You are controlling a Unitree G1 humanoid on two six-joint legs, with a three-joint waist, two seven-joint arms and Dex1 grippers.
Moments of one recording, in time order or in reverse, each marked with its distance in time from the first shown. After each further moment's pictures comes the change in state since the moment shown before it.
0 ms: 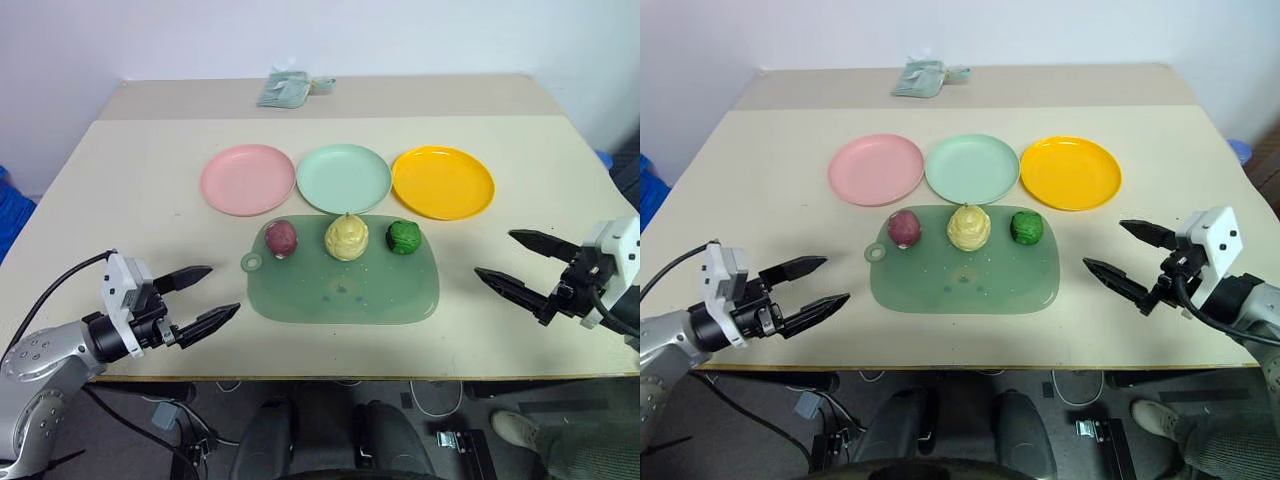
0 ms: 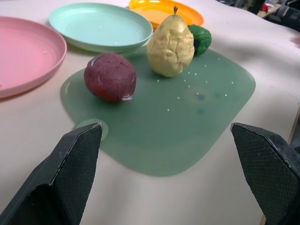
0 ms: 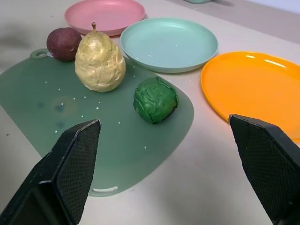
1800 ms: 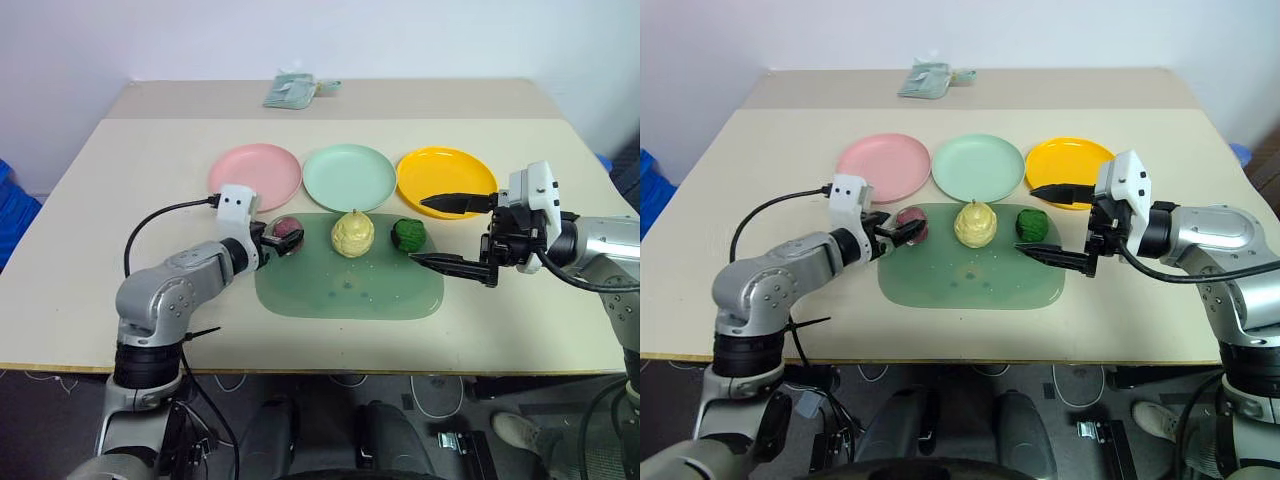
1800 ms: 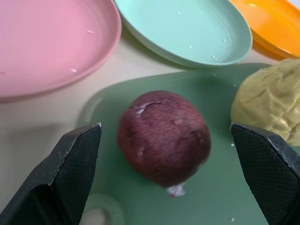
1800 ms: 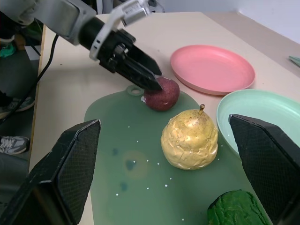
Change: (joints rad) left arm -0.730 -0.438 -0.328 0.231 0.103 0.646 0.782; right arm -0.520 -0.036 0.389 0.146 -0.043 -0.014 0.243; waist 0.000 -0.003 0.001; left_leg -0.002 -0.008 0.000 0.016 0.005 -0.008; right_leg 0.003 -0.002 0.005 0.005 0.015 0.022
